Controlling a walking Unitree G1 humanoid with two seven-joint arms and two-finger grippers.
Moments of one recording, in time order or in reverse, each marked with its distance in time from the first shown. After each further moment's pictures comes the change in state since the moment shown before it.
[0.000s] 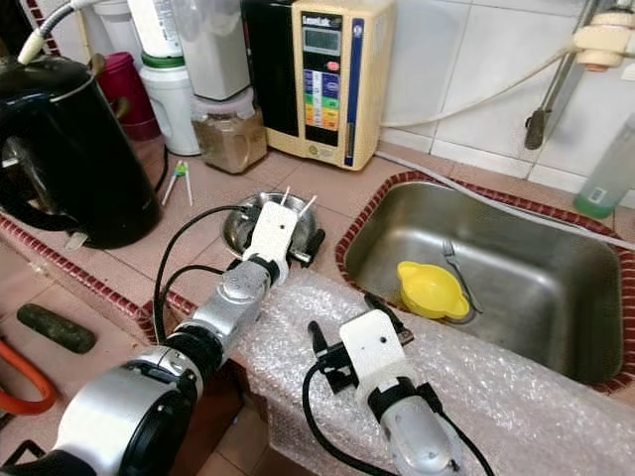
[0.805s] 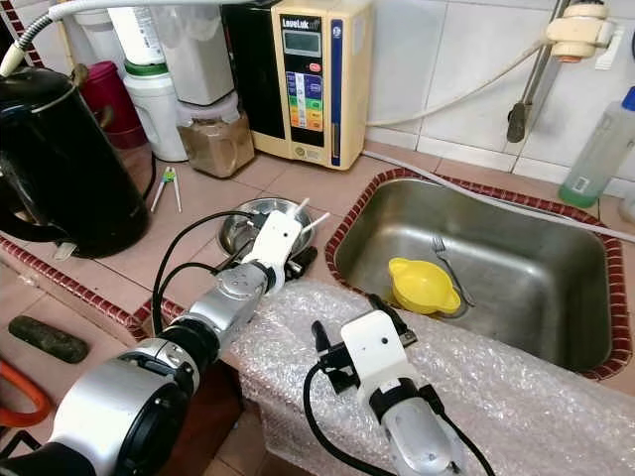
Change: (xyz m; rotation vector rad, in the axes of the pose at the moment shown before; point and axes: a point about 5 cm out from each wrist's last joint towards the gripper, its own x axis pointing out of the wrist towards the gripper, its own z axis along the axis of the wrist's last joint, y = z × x) left arm 0.000 0.002 -0.011 0.061 0.160 -0.104; right arm 0.000 -0.001 0.001 -0.011 0.005 -0.024
